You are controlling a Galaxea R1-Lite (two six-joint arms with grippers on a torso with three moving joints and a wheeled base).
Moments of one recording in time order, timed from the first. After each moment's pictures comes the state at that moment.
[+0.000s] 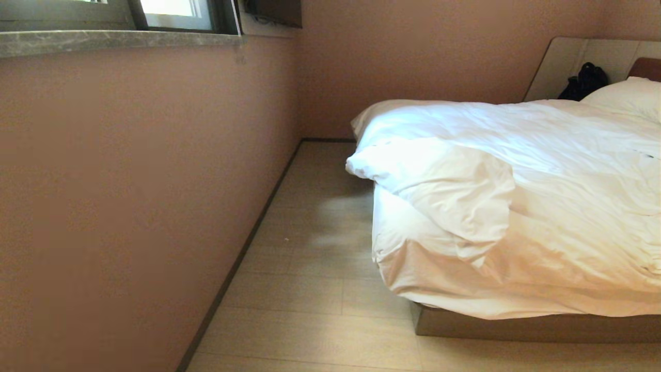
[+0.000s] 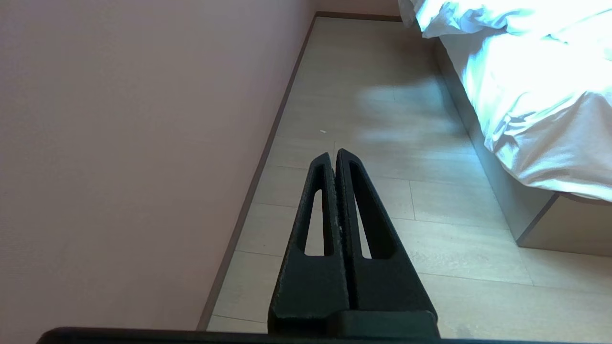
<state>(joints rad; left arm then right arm) 0.00 0.00 0.00 0.00 0.00 -0.04 0.00 0.00 0.00 0.00 0.00 0.00</state>
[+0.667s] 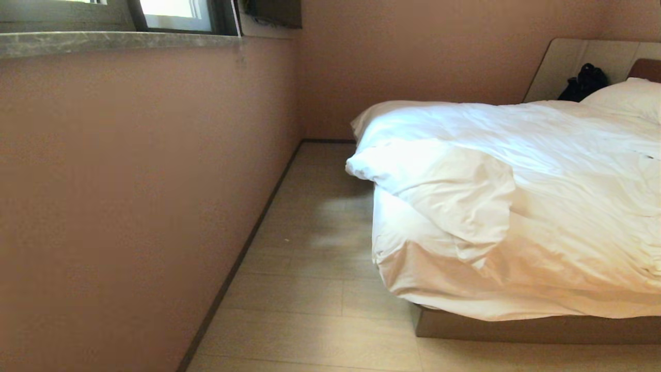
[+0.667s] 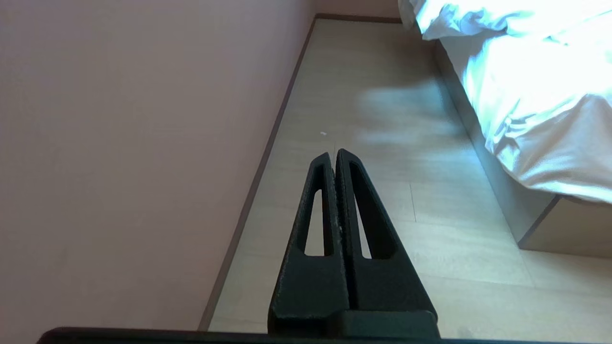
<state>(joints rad) 0.00 0.00 0.00 0.00 0.00 -0.04 0.00 0.00 0.00 0.00 0.00 0.00</state>
